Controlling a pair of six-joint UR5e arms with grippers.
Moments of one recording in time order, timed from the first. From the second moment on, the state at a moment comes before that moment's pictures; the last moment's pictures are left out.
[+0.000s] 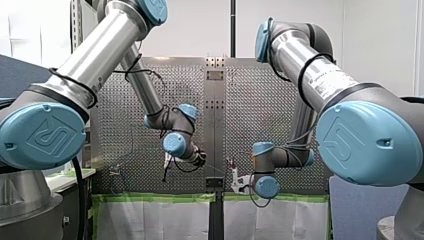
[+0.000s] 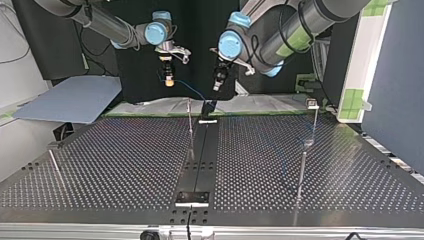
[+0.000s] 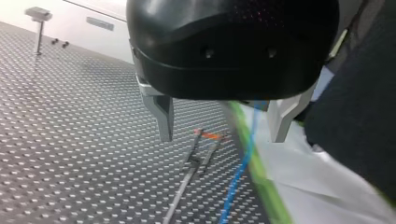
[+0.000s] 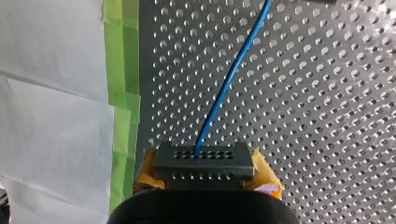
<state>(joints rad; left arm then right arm) -0.54 -2.18 -1.93 -2.54 -1.74 -1.65 2.13 -0.65 1.88 -1.02 1.73 1.50</state>
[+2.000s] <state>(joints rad) -0.53 -2.18 -1.98 -2.48 -1.83 -1.59 2.12 -0.64 1.88 -1.03 1.72 1.48</state>
